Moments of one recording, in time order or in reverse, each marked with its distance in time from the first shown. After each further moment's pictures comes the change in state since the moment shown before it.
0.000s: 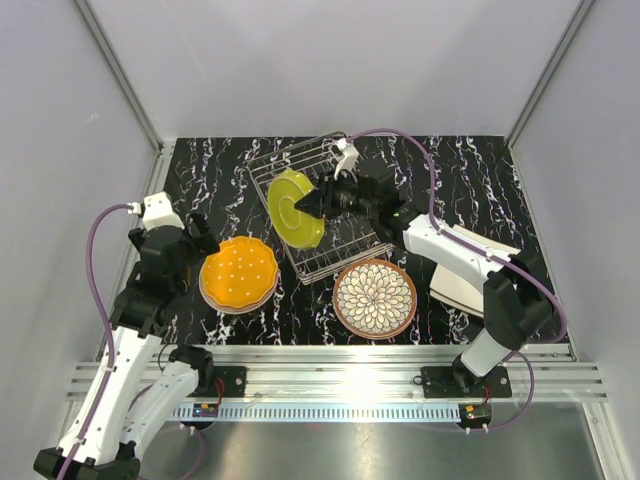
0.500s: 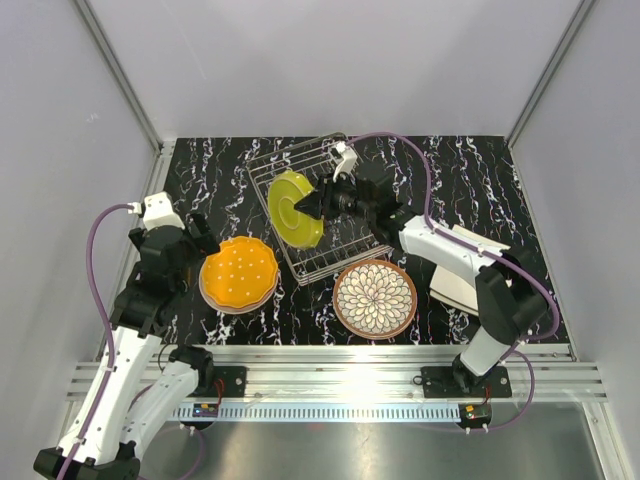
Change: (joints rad) left arm 0.000 0.000 0.000 0.000 0.007 0.000; right arm -0.003 0.042 -0.022 0.063 0.005 -0.002
